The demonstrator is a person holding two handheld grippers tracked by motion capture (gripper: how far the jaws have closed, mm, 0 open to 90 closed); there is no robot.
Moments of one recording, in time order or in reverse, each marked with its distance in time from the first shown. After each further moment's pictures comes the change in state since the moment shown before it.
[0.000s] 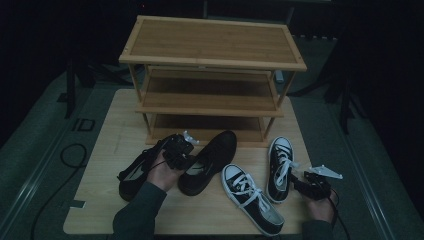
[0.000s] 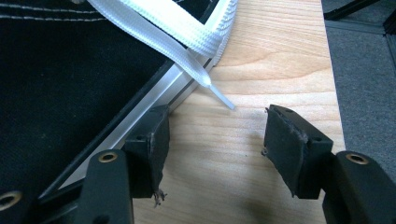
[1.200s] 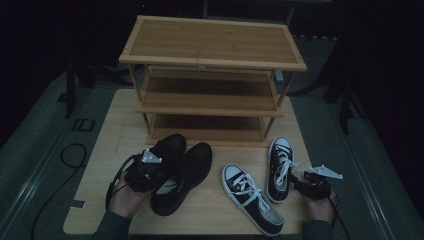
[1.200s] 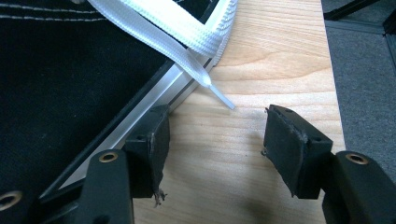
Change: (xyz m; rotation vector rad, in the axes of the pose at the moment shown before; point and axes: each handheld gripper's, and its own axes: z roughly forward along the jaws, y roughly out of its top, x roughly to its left) left arm 0.018 -0.090 -0.056 -0.035 0.029 -0.120; right arm 0.000 0.000 0.000 0.000 -0.001 -0.001
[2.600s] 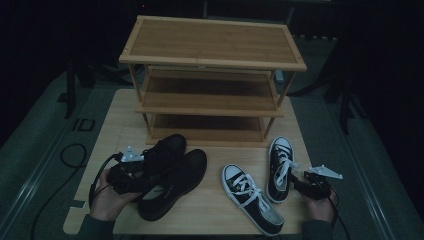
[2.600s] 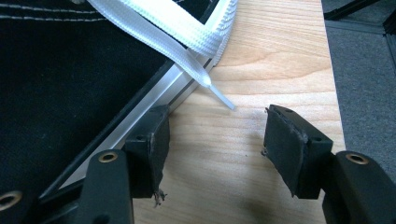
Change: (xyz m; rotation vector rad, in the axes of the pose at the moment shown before) left arm 0.019 -0.008 -0.026 -0.055 0.054 -0.043; right arm 0.000 0.000 0.000 0.000 0.001 -0.001
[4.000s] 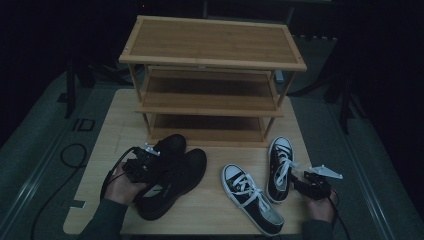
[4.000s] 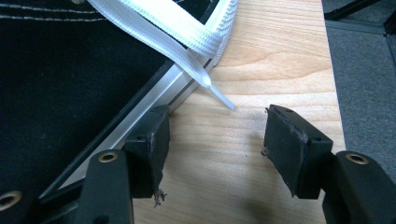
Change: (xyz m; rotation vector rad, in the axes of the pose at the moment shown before) left arm 0.008 0.020 0.049 0.219 0.026 0.076; right arm 0.000 0.000 0.000 0.000 0.001 0.000
